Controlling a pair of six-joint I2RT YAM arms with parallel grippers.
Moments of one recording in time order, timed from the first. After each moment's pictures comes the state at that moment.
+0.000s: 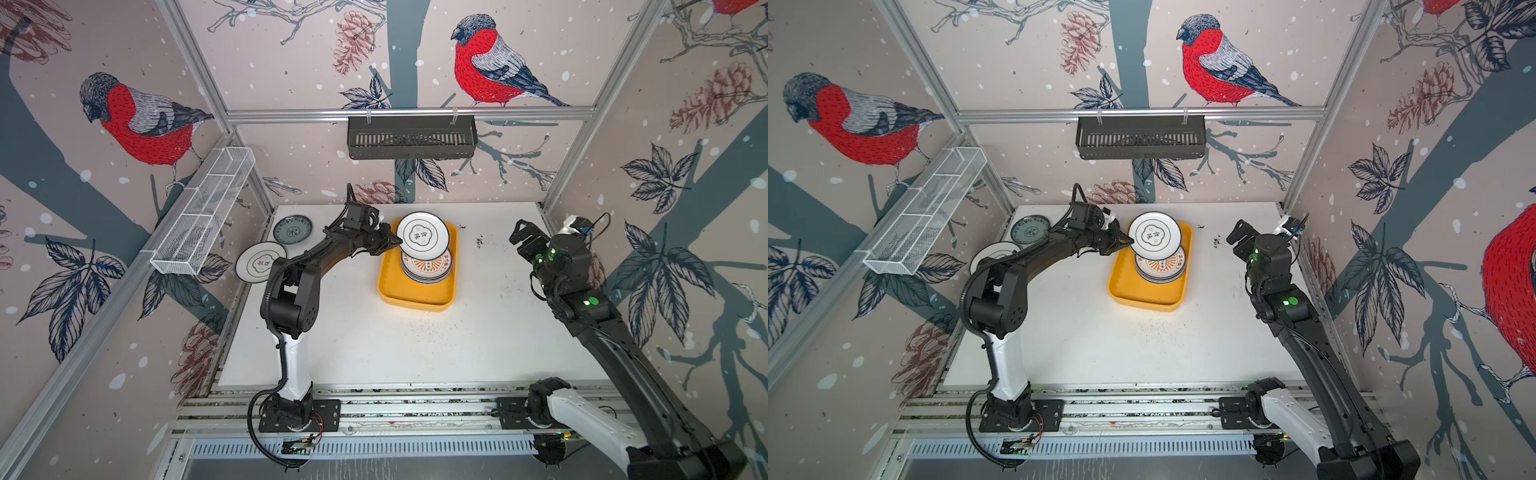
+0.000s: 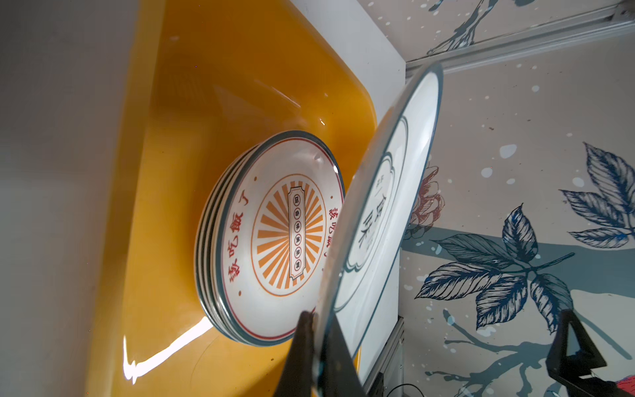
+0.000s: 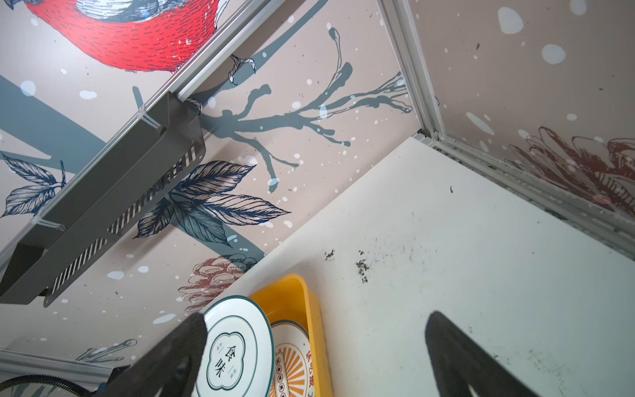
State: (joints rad) left arm -0.33 2.03 1.55 -0.30 0.71 -0.72; right arm 0.26 0.93 0.94 -0.26 0.35 0.71
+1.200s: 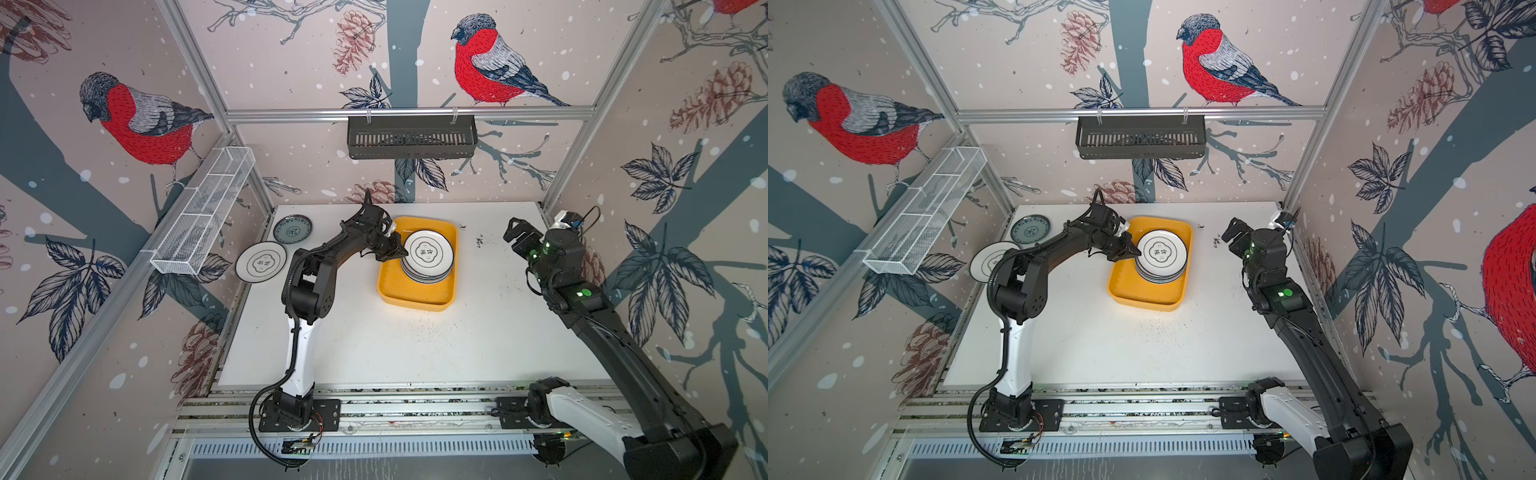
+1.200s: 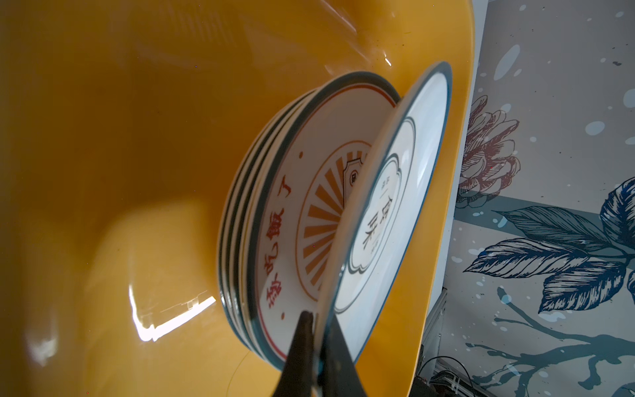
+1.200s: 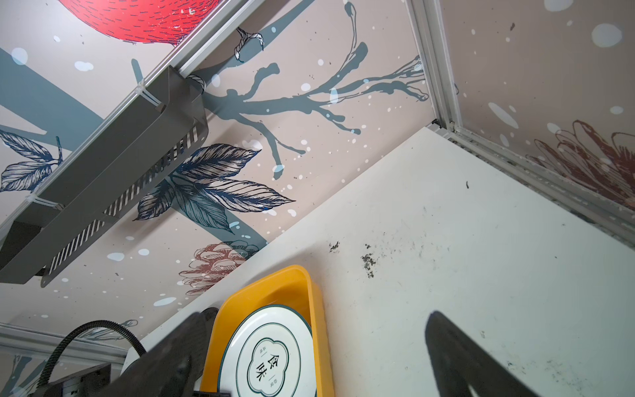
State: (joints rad) left arm -0.37 2.20 1.74 -0.55 0.69 -0.57; right arm 0.26 0.99 0.95 -0.23 0.29 0.68
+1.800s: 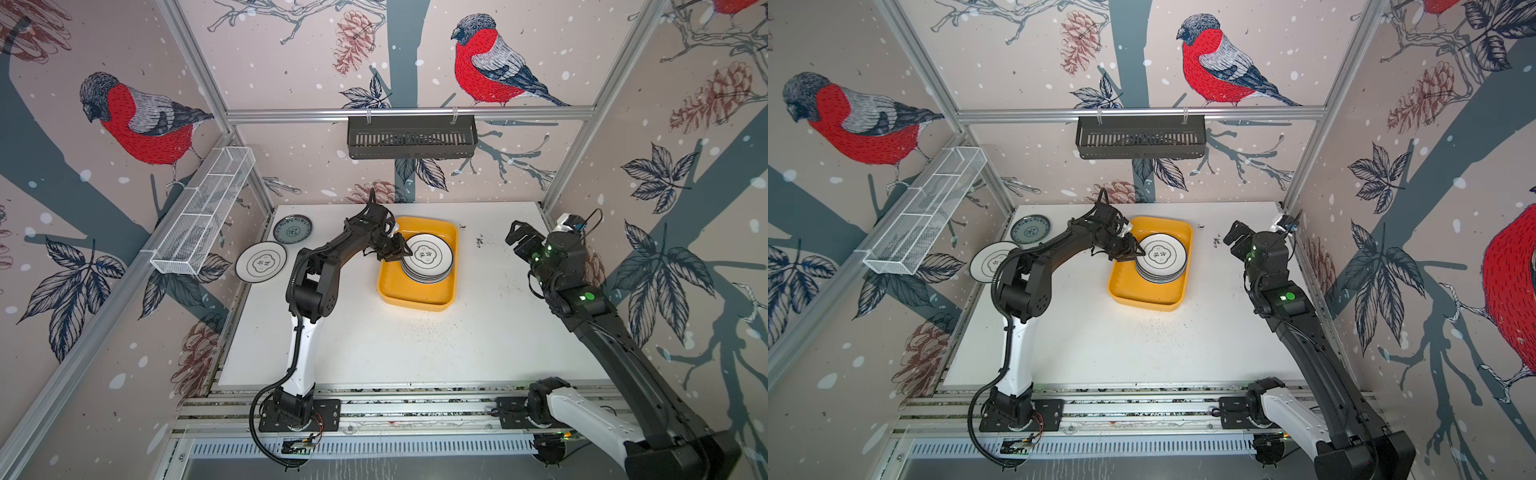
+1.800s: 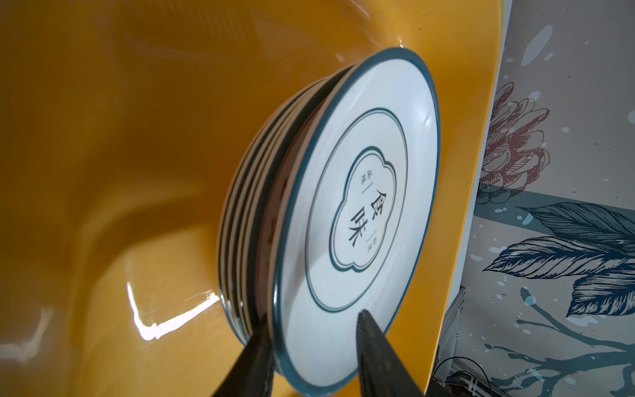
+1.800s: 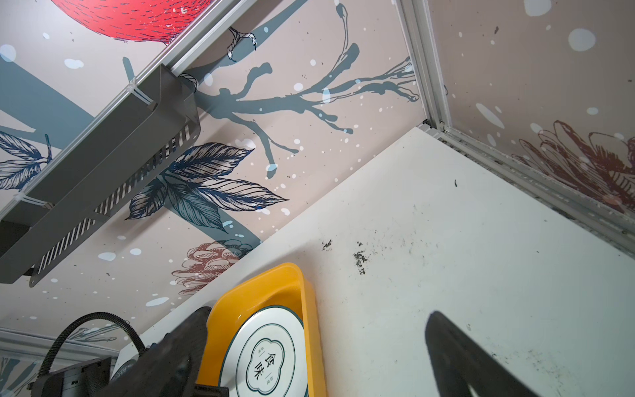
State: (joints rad) left arm -0.39 2.23 1.81 -0.64 0.64 -0.52; right arm 0.26 0.96 0.94 -0.26 0.30 0.68
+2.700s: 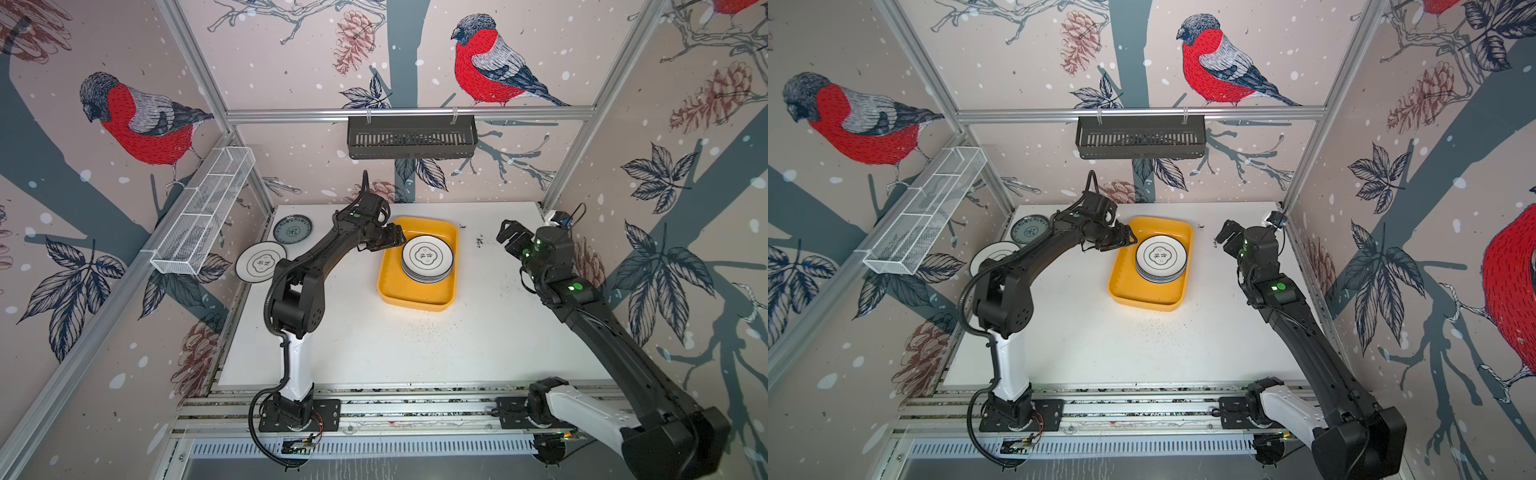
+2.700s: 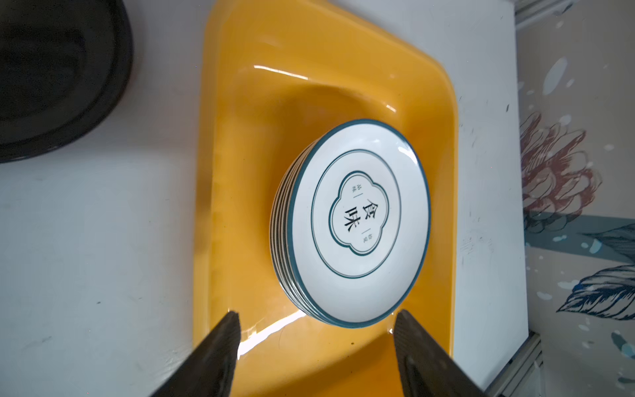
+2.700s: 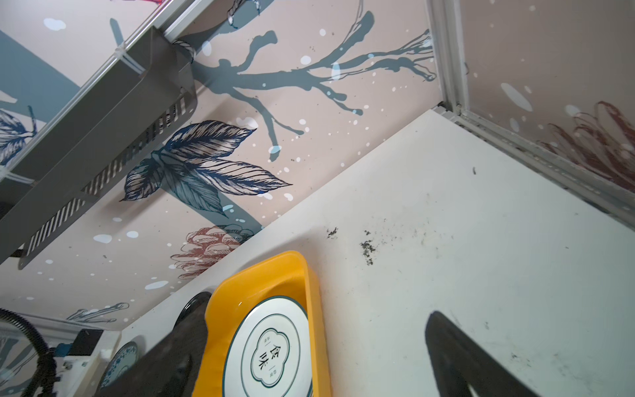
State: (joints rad) left arm -0.39 1.96 1.67 -0.64 0.36 -0.45; right arm 0.29 1.07 0.97 -0.21 0.26 0.67
